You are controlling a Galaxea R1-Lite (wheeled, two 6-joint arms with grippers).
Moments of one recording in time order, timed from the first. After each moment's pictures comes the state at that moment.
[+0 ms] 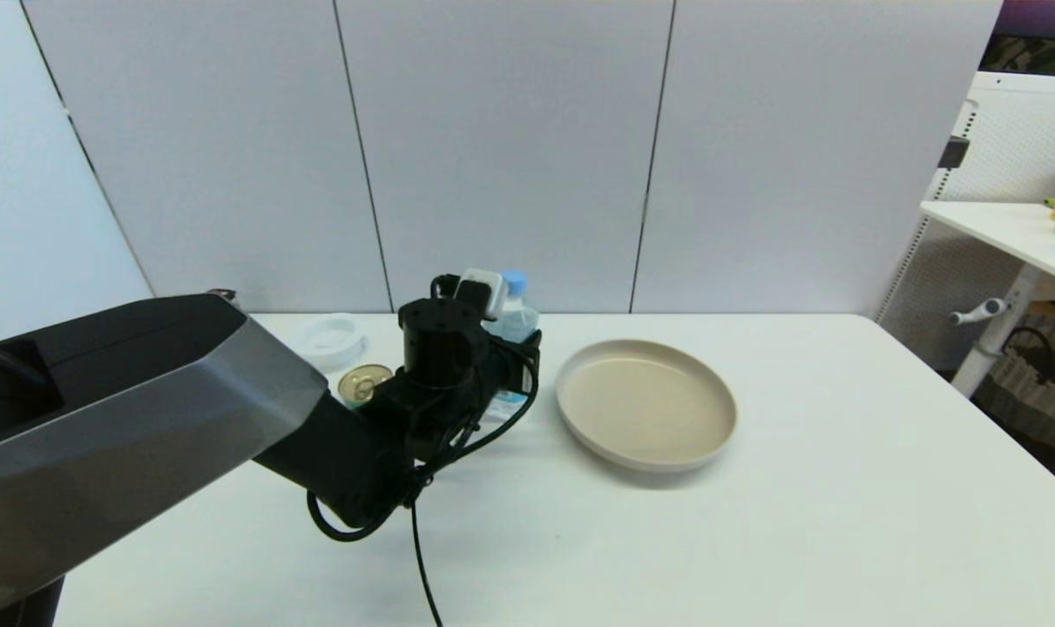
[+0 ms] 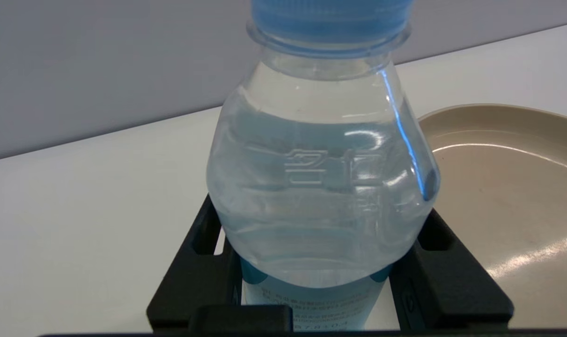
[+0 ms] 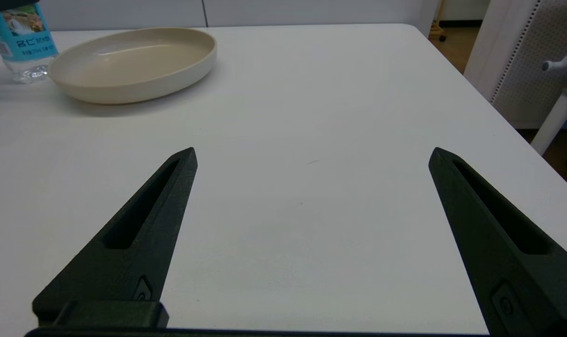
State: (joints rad) left arm -0.67 2.17 -1.02 -1.04 0.24 -0.03; right arm 0.00 0.00 0.00 0.00 -0.01 0.02
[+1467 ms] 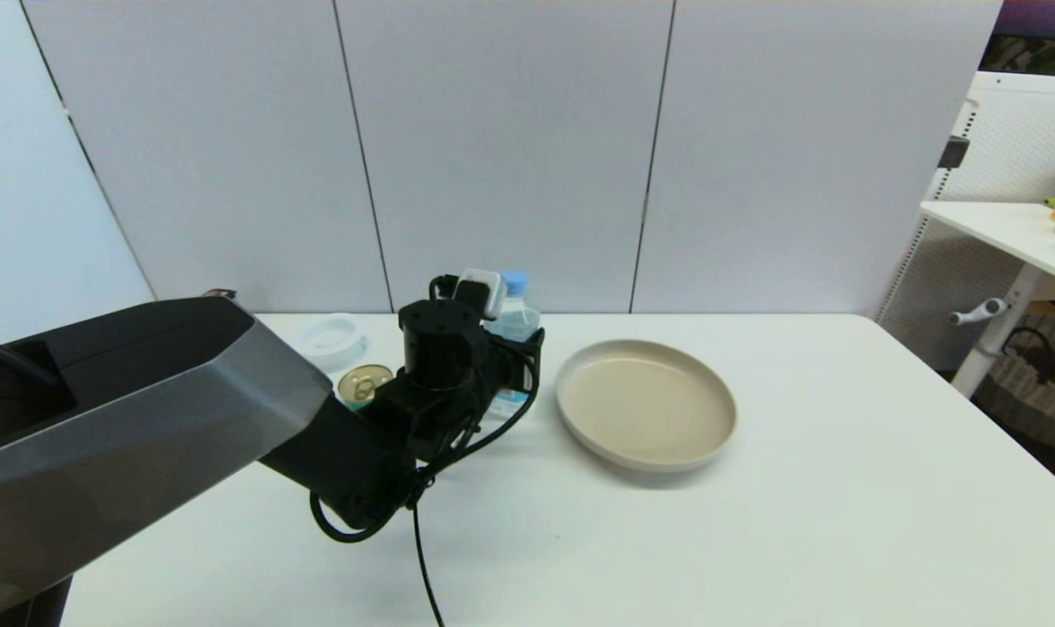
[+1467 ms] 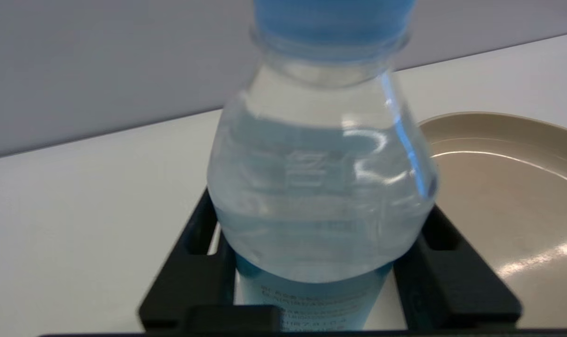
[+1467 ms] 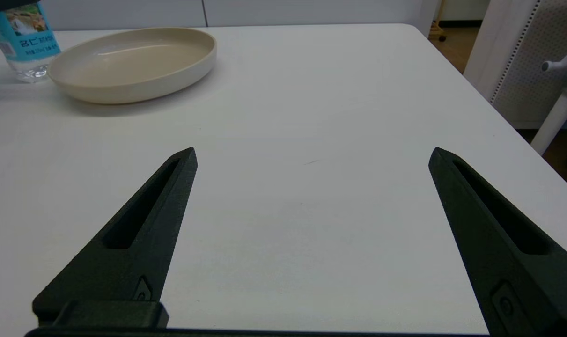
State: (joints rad) left arm -0.67 2.18 -1.02 -1.06 0.24 -0.05; right arm 0.00 0.00 0.00 0.00 -0.01 0.01
